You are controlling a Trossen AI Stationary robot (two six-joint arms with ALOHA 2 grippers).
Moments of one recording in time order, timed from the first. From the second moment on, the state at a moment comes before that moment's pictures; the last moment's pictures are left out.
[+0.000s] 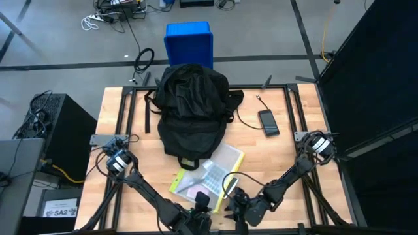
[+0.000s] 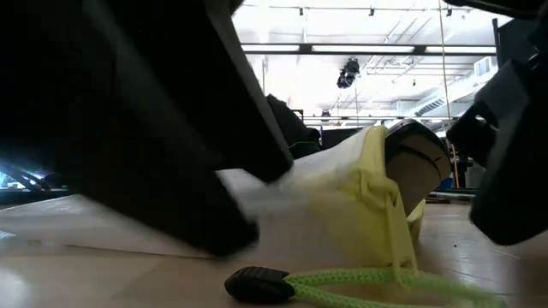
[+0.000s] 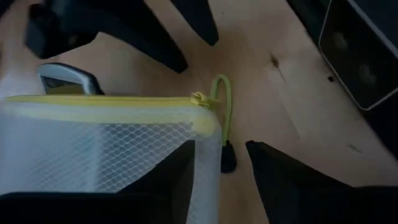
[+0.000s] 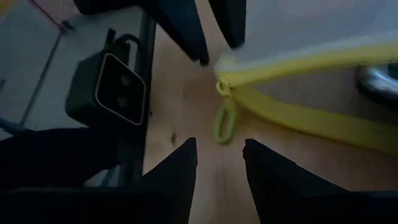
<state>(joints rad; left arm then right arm) -0.76 2.23 1.63 -0.44 -0.62 -0.13 0.77 2.01 1.06 0.24 0.40 0.79</state>
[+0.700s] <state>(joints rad) -0.72 2.27 1.63 -0.37 -0.68 -0.16 0.74 2.06 1.06 0.28 0.40 0.79</state>
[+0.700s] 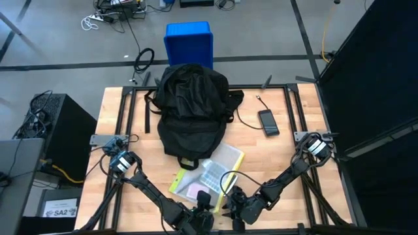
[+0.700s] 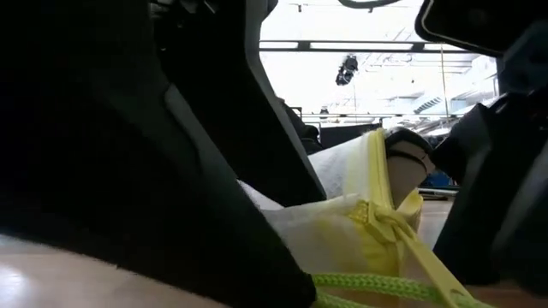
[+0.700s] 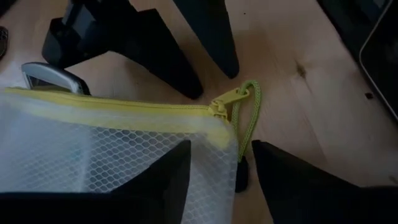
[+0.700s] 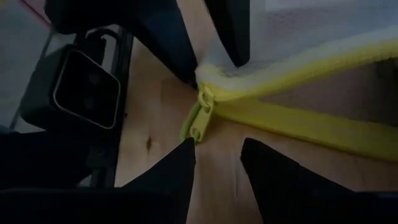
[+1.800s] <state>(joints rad) -0.71 2.26 1.64 -0.36 -0.74 -0.06 0.71 2.06 1.06 0.36 0.36 0.78</state>
